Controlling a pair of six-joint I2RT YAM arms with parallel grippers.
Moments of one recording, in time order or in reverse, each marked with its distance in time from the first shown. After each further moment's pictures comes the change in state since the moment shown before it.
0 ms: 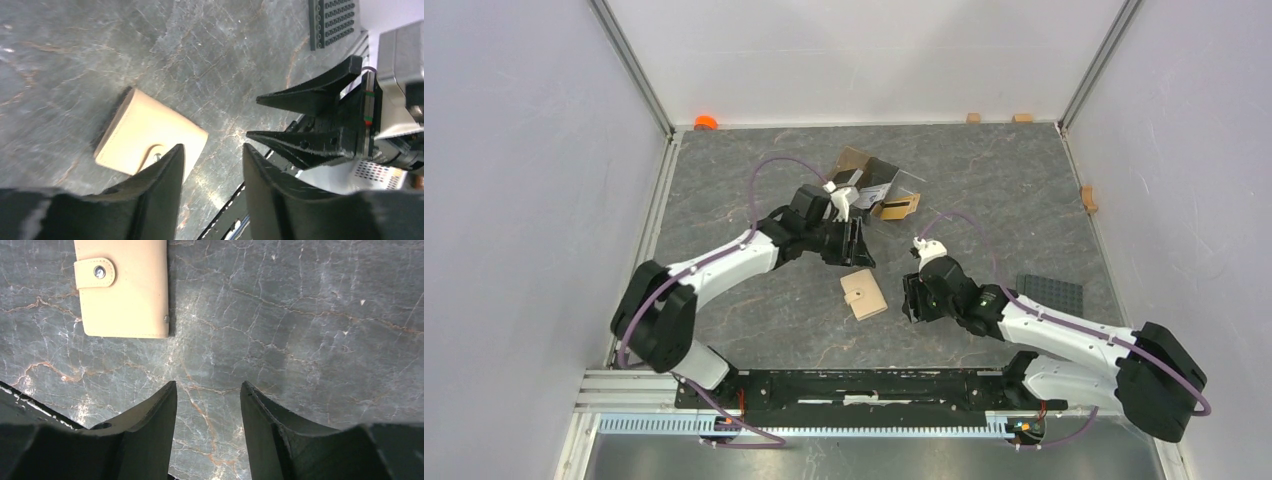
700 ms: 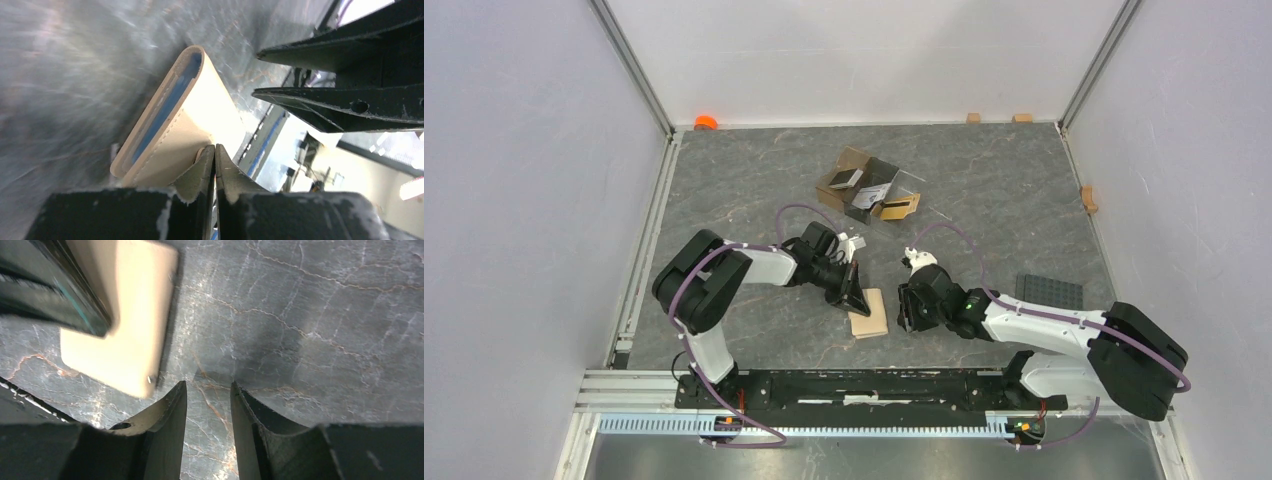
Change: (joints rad) left arm -0.004 0.249 -0.214 0.244 0.328 -0.027; right arm 0.035 0.136 -0.039 0.111 -0.061 0.088
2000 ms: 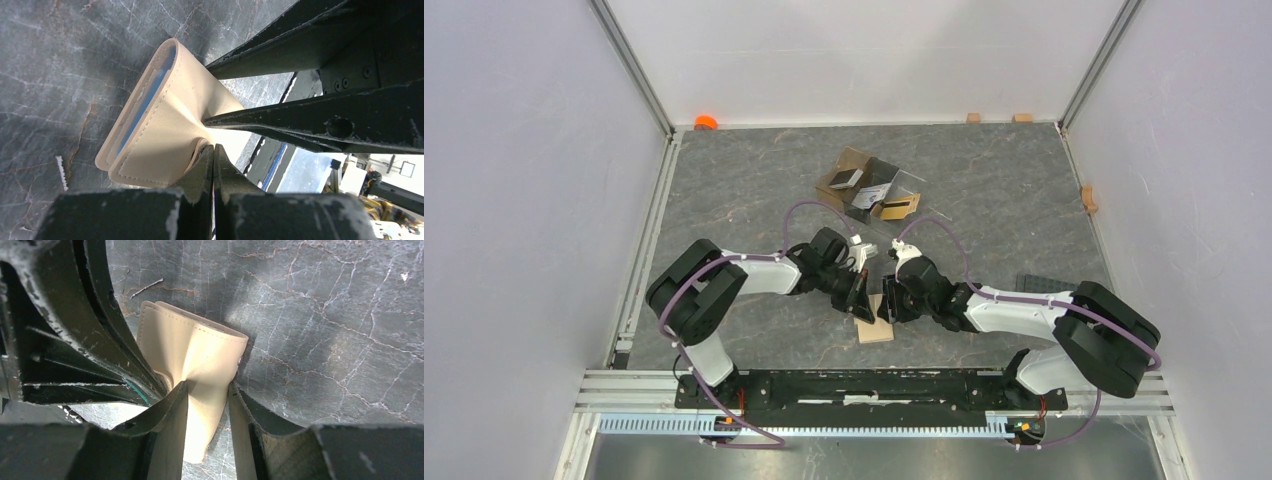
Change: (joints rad) left arm -0.096 -0.090 -0.012 -0.032 -0.130 0.134; right arm -0.011 0.159 0.042 0.212 -0.089 0.023
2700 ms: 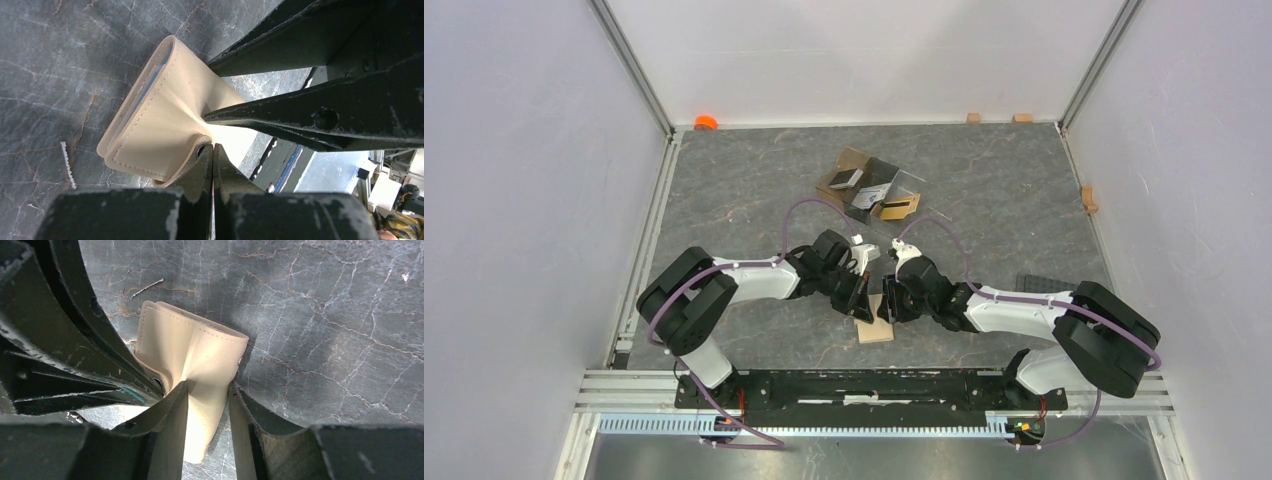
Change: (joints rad) left arm -0.037 -0.065 -0.007 -0.041 -0.105 0.028; right arm 0.000 0.002 0.000 0.003 -0.003 0.000
